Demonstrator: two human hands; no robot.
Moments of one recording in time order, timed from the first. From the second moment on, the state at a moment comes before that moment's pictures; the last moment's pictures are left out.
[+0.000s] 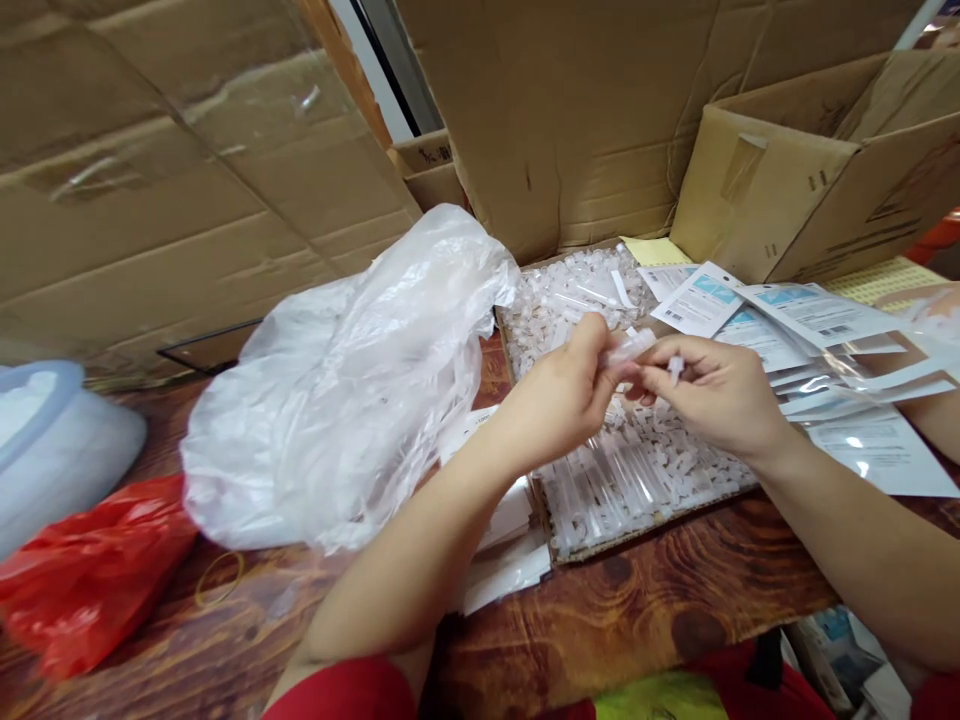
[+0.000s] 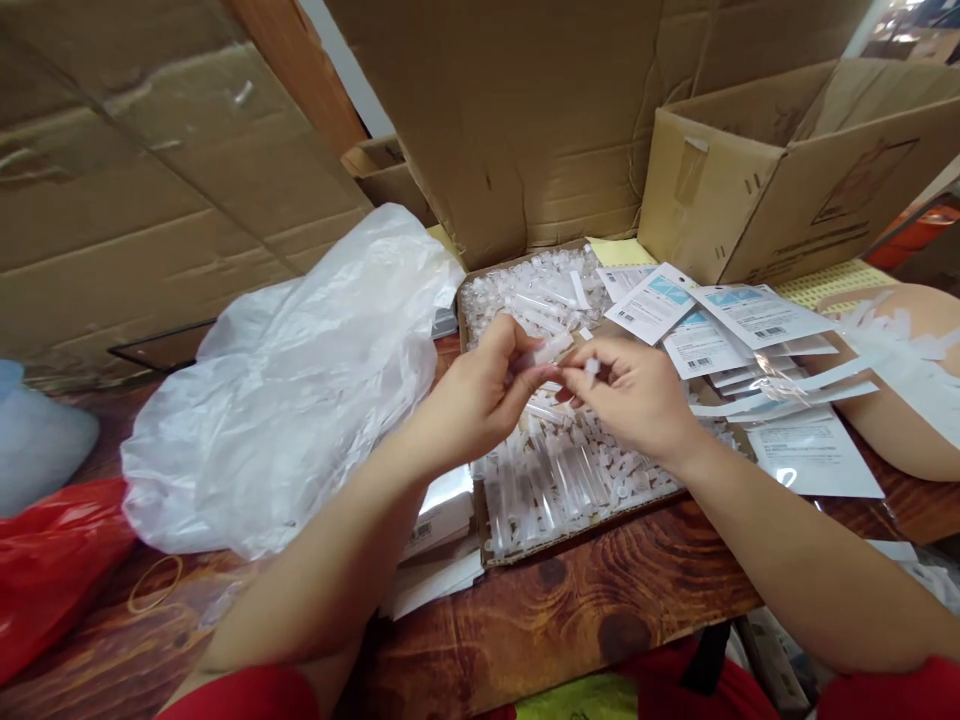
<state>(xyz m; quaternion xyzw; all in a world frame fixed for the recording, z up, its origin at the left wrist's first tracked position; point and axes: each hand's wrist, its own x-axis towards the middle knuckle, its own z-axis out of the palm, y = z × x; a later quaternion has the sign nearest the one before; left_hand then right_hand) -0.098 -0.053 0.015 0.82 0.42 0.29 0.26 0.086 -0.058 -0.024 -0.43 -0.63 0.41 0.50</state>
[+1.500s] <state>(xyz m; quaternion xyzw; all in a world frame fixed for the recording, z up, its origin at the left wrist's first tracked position) -0.119 -0.014 -0.017 0.72 0.48 0.34 0.37 0.114 -0.043 -0.023 -0.40 -0.88 0.25 -0.05</state>
